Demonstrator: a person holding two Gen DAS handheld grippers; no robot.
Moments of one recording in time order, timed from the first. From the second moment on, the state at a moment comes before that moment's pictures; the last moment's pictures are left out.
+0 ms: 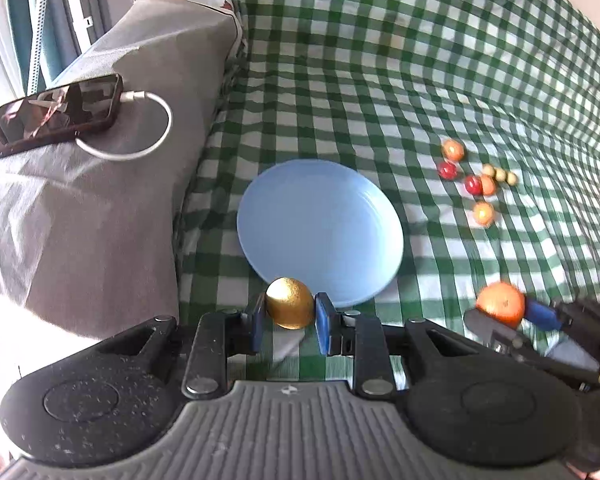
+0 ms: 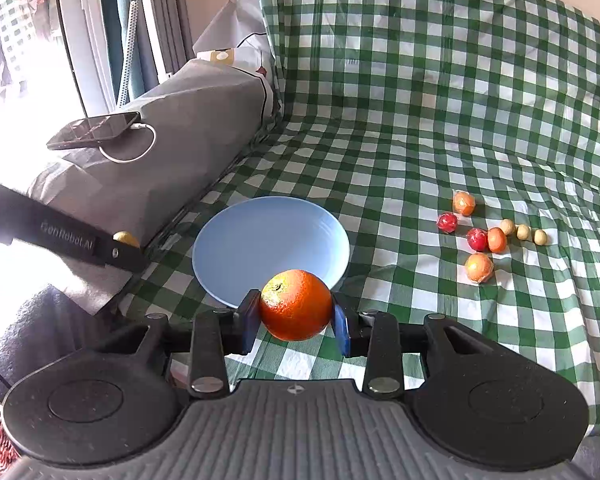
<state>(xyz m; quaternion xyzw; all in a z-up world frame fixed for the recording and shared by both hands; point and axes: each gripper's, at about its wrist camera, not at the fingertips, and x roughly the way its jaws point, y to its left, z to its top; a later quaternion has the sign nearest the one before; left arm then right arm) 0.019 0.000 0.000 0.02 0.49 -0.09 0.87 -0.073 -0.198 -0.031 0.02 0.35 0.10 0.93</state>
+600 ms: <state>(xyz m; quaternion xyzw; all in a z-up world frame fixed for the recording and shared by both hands) 0.104 -0.022 -0.044 0.04 0.51 -0.09 0.85 0.008 -0.182 -0.067 0.01 0.39 0.10 0.91</state>
